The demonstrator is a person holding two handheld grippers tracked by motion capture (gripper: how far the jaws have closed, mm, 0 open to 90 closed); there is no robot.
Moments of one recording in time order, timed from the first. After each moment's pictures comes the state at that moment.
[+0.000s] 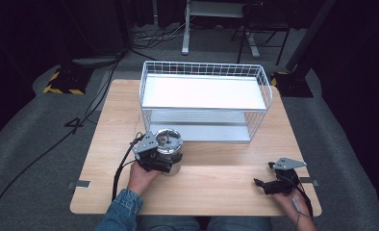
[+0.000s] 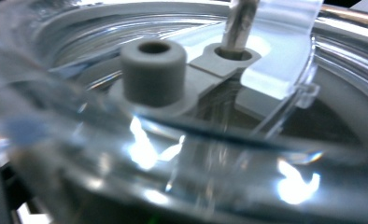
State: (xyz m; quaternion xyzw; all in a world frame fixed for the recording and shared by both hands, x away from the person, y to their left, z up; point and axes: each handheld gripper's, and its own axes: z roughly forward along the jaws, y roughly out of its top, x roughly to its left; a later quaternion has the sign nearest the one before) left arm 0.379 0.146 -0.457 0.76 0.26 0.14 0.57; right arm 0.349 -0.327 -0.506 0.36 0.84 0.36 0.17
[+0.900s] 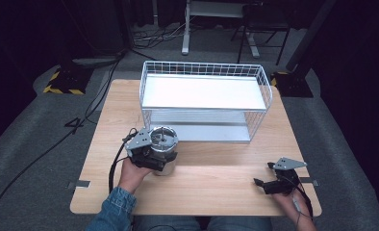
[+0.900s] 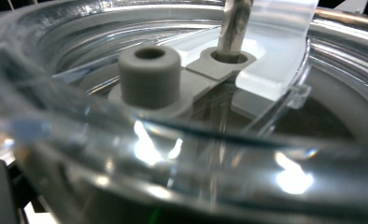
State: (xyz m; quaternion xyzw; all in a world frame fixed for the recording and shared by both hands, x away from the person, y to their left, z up) left arm 0.375 0.163 -0.430 0.78 0.24 0.14 0.56; right arm 0.349 -0.328 -0.506 0.36 0.84 0.36 0.16
